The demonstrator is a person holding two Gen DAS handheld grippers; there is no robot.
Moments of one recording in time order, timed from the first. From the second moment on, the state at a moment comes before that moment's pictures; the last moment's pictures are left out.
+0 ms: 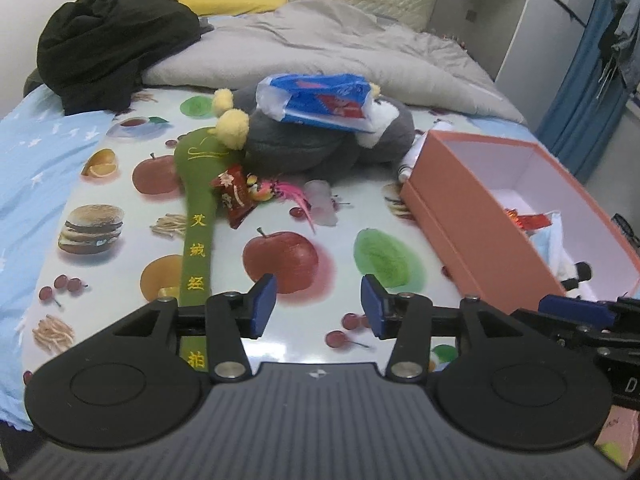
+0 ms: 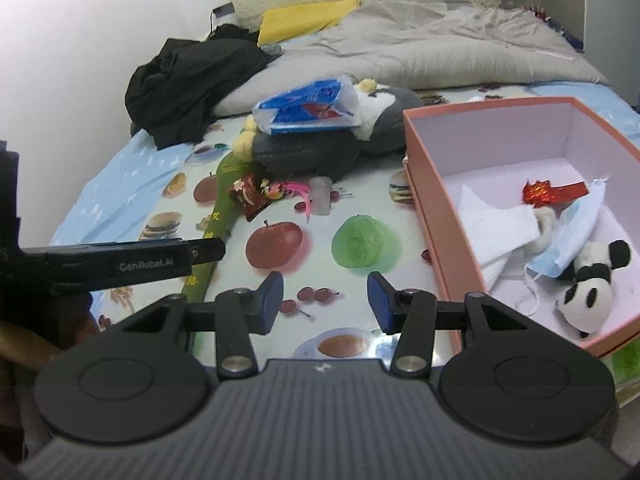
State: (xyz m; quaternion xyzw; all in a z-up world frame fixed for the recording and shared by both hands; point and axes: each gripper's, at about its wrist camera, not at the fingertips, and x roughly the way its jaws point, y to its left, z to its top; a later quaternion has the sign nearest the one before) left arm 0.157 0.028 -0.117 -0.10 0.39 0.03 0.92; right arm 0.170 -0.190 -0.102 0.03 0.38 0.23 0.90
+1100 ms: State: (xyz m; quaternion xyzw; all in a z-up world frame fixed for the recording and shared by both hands) left arm 0.313 0.077 -0.201 0.15 0.42 0.05 0.89; right arm 0.368 -0.092 -0.188 0.07 0.46 0.25 0.85
